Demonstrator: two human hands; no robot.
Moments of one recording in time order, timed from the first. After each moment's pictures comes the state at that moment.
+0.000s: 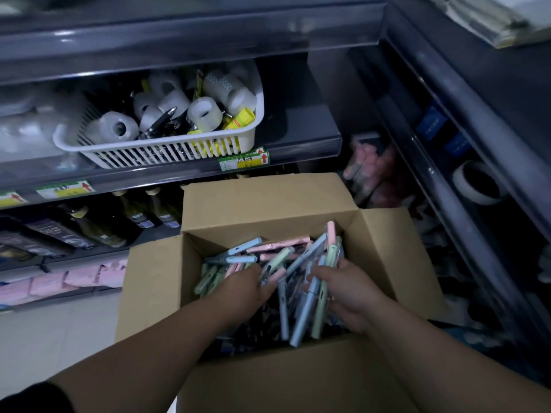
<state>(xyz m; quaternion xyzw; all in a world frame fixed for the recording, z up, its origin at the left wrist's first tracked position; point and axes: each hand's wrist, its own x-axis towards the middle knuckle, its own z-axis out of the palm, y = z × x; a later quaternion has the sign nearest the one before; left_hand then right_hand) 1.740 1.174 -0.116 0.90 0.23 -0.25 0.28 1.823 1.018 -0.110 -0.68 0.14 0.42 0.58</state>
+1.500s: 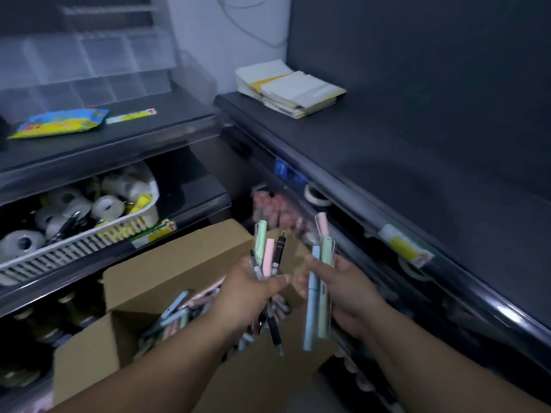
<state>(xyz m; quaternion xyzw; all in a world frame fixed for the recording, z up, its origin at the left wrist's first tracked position) 1.749 1.067 -0.005 0.74 0.10 -0.09 0.65 1.768 0.901 0.005 -0.61 0.14 0.18 0.76</state>
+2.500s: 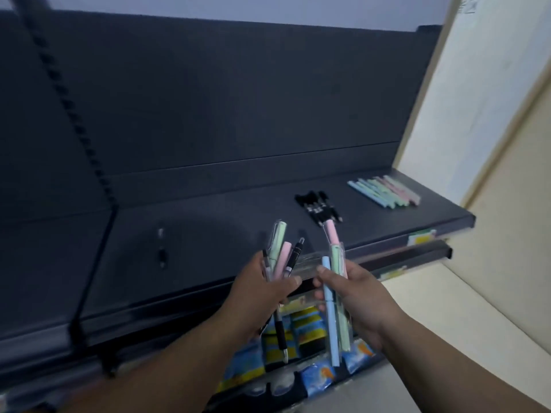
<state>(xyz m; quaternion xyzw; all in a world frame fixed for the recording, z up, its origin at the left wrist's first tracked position) 1.314 0.439 0.086 0.64 -0.42 -0.41 0.49 1.157 0.372 0.080 -0.50 0.45 -0.32 0.67</state>
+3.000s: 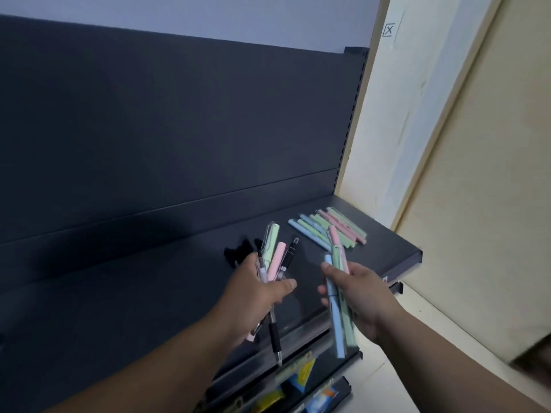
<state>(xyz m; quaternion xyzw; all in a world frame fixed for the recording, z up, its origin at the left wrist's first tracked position) 1.279 0.239 0.104 0.59 -0.51 -0.45 0.44 1.098 0.196 0.104 -0.41 0.55 -0.41 0.60</state>
